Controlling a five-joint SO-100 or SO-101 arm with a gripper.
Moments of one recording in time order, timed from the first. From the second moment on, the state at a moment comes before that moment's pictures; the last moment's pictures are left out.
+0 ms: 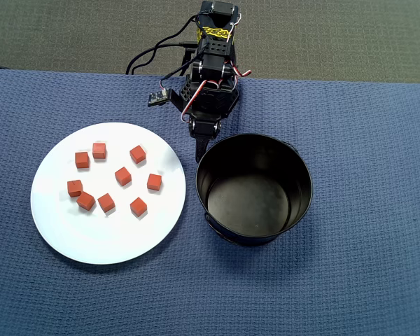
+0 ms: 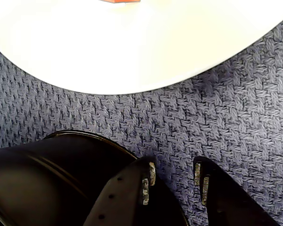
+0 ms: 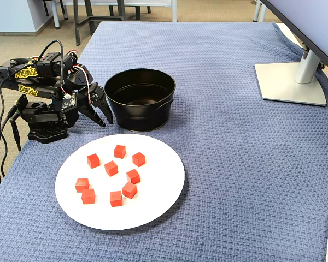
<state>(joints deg) 6.5 170.5 165.4 64.1 -9.4</state>
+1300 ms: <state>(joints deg) 37.6 153.2 148.4 66.4 -75.0</state>
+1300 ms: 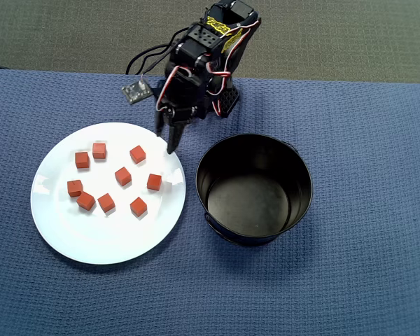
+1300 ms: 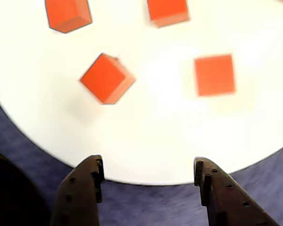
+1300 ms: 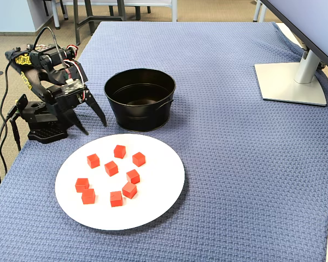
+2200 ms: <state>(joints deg) 49.3 123.3 149.8 33.9 -101.6</state>
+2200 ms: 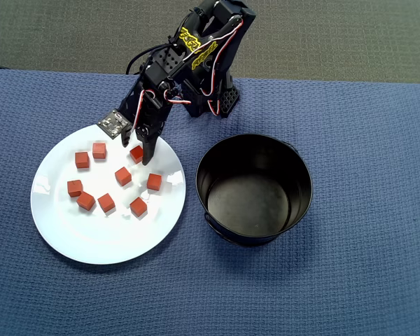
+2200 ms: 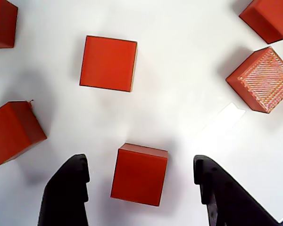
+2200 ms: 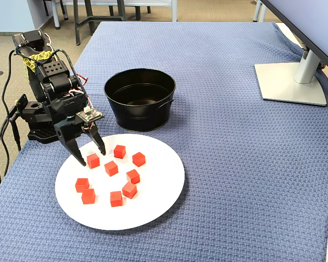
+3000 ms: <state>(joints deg) 46.1 123.8 152.6 31.1 -91.4</state>
